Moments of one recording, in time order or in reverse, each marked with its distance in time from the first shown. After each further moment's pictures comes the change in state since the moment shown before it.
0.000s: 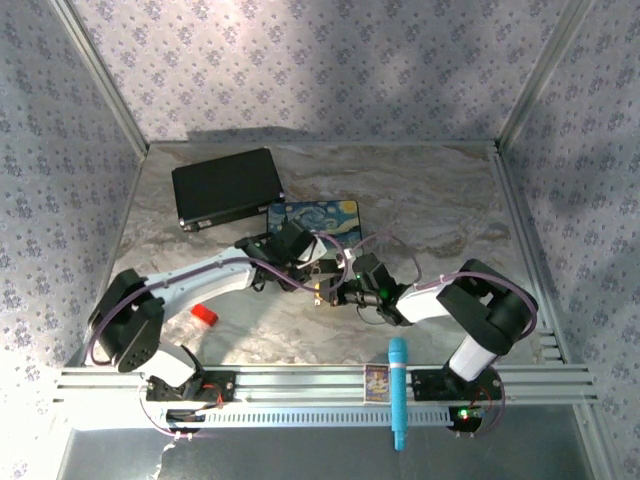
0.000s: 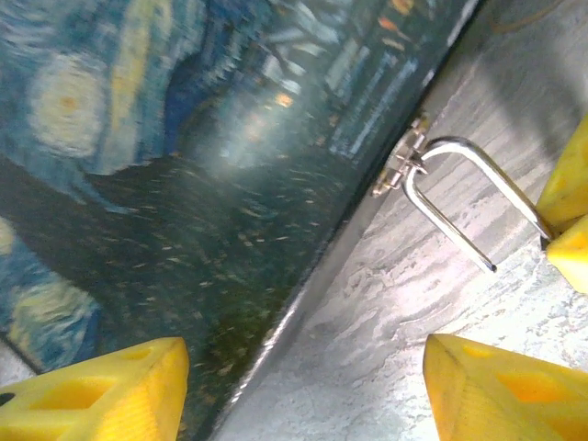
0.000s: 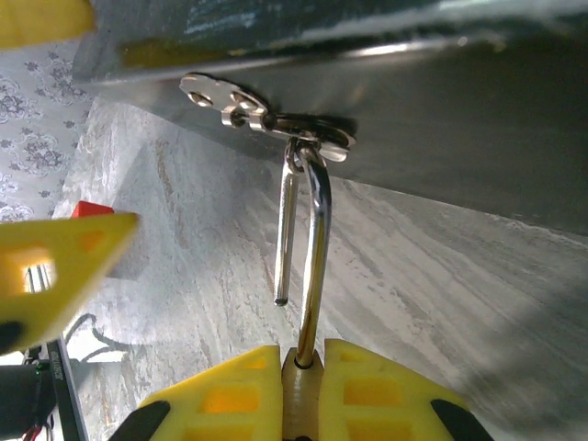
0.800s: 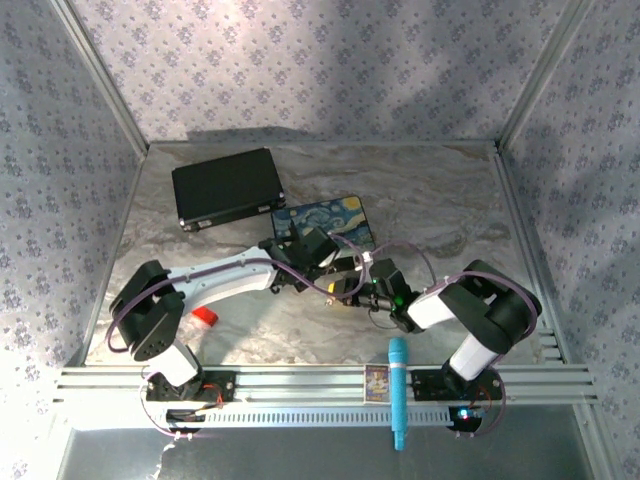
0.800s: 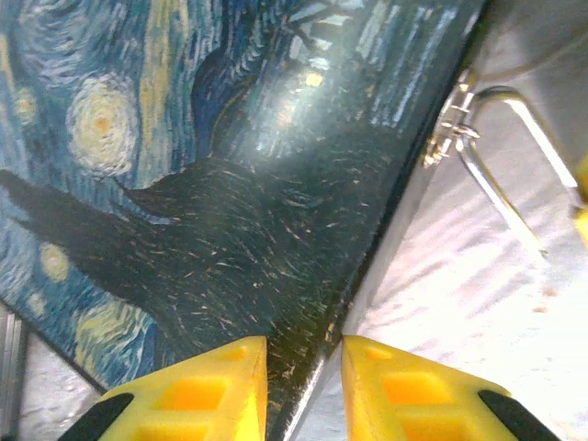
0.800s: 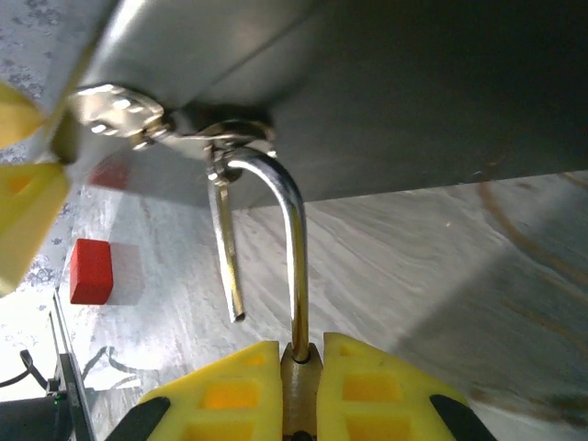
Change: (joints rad) left arm -0.113 0.095 0.109 -0.064 -0.121 -0.111; right arm -0.075 -0.011 -0.138 0.153 -0.006 0.123
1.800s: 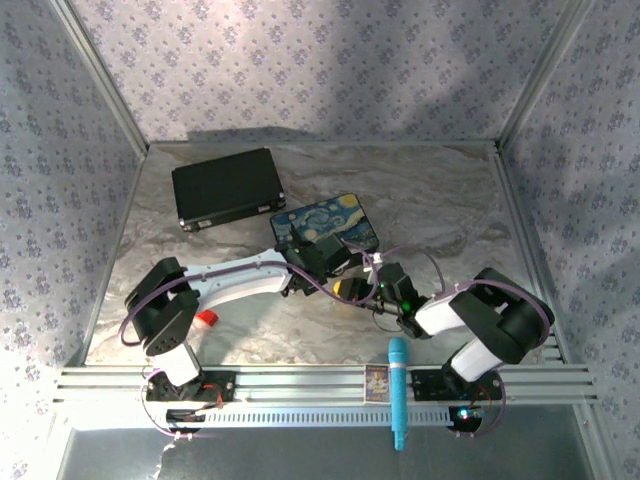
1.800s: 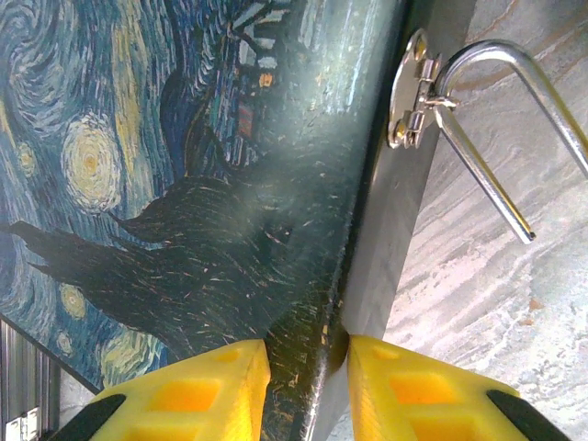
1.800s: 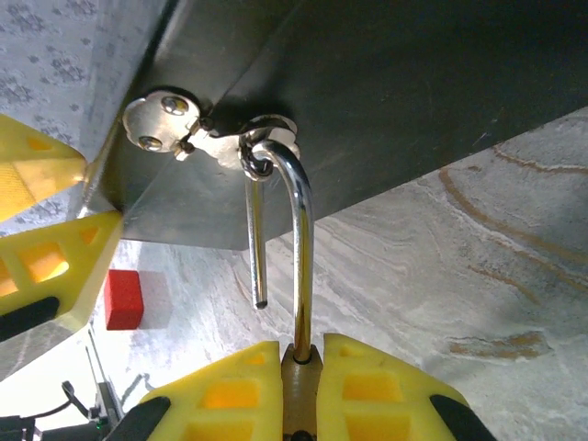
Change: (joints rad) left arm -0.058 0.079 0.058 -0.032 -0.099 0.004; right arm -0.008 -0.078 -0.064 0.047 0.041 0.121
